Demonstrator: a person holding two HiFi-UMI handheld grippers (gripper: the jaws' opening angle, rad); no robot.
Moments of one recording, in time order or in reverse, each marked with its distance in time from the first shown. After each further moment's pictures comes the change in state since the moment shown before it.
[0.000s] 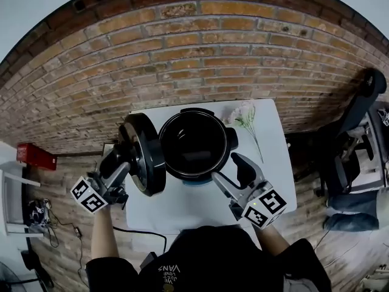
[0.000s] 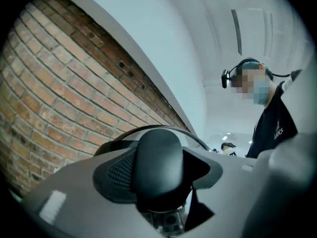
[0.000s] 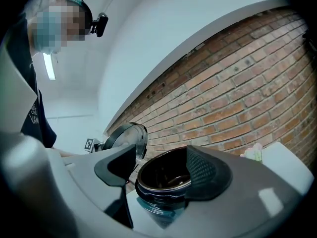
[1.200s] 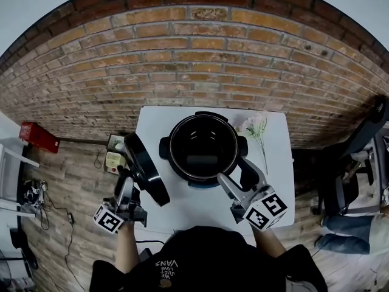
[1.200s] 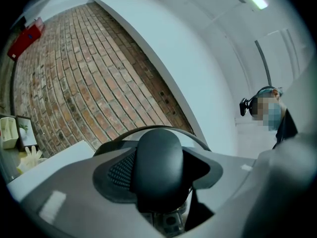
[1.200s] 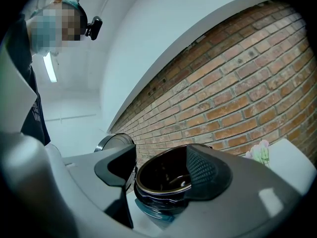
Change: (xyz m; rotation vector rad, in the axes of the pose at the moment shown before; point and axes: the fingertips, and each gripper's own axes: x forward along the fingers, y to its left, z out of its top) left arm -0.085 0.007 -0.062 -0.350 -0.359 0.319; right arm 0.020 -0.002 -0.006 0.017 0.029 0.041
